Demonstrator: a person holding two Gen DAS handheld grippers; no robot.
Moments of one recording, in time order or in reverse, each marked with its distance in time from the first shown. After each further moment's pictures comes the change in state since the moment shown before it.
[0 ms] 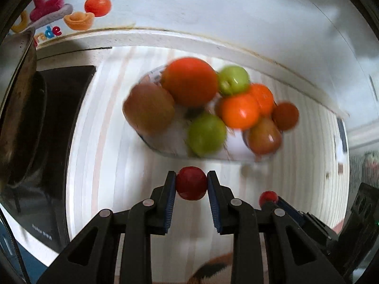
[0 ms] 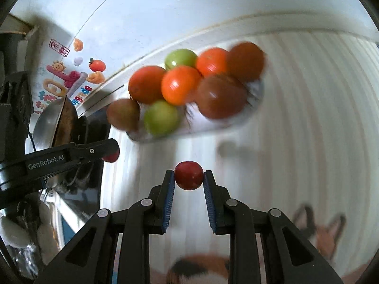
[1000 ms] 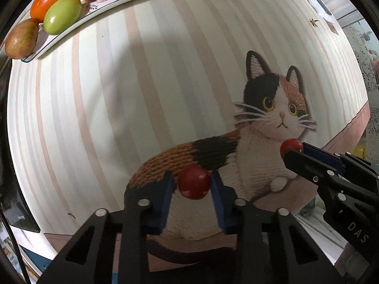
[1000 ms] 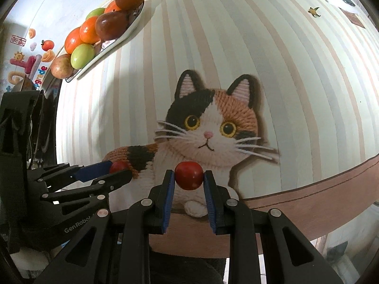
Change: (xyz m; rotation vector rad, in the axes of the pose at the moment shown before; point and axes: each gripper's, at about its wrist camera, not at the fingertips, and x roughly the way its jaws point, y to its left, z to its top) left arm 0.077 -0.124 -0.185 0.441 0.340 0.058; right arm -0.052 -0.117 -0.143 0.182 0.198 -0.168
